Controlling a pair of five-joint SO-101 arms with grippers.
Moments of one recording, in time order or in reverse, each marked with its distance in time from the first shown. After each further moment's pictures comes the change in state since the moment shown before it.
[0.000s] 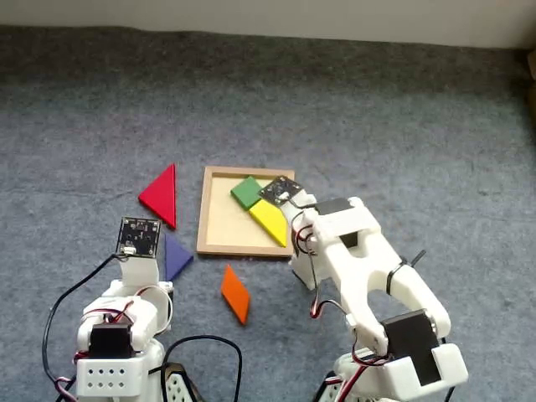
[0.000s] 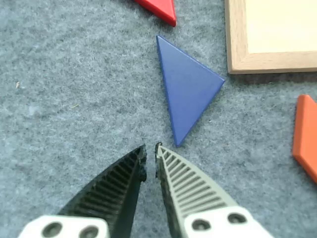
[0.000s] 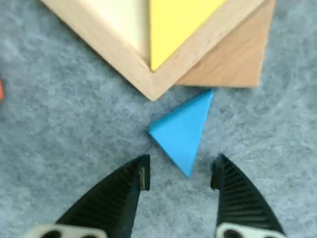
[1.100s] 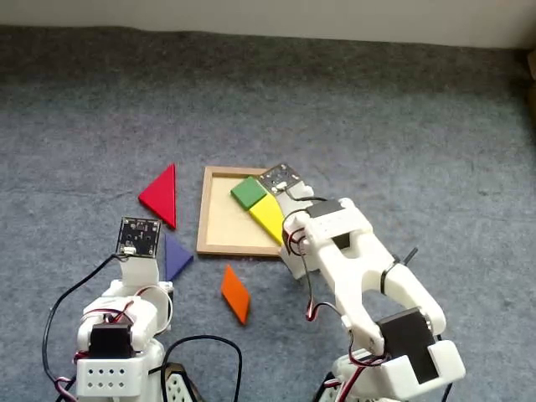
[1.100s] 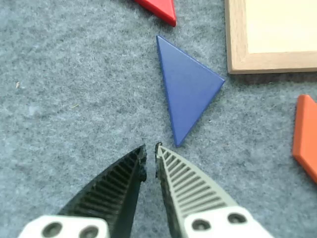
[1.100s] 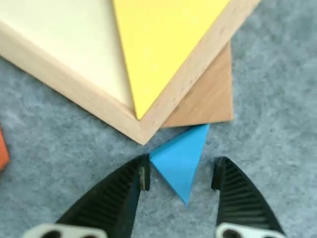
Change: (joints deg) left arm 0.0 0.0 0.0 0.0 0.0; right arm -3.0 0.8 -0.2 -7.6 -9.9
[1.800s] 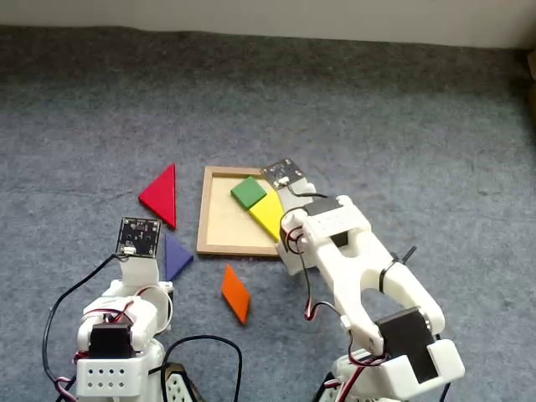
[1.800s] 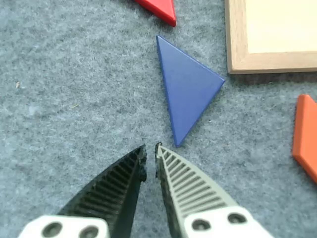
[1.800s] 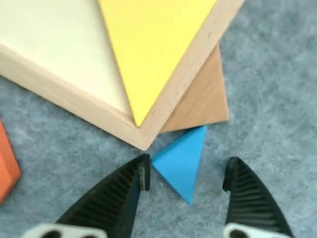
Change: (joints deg) left arm 0.0 0.0 0.0 0.0 0.0; right arm -0.6 0.0 -1.5 0.4 -5.7
